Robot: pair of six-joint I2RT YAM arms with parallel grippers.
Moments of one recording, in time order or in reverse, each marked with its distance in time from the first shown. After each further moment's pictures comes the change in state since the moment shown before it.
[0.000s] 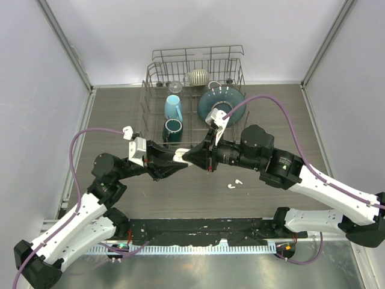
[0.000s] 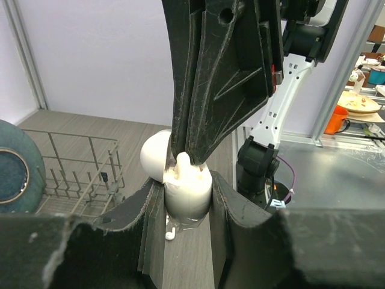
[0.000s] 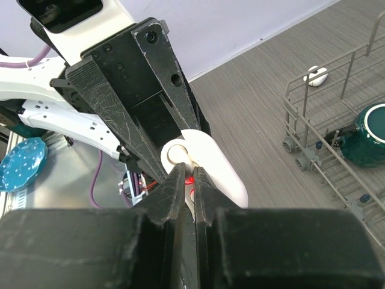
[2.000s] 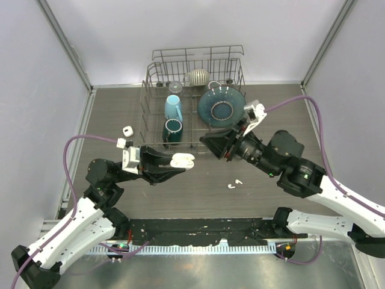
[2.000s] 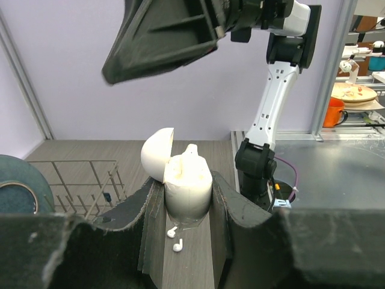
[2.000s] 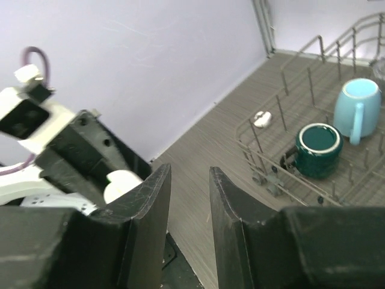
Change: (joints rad) left arm -0.014 -0.061 -0.004 0.019 0.032 0.065; right arm -0.013 -0.150 -0.080 0.096 0.322 0.154
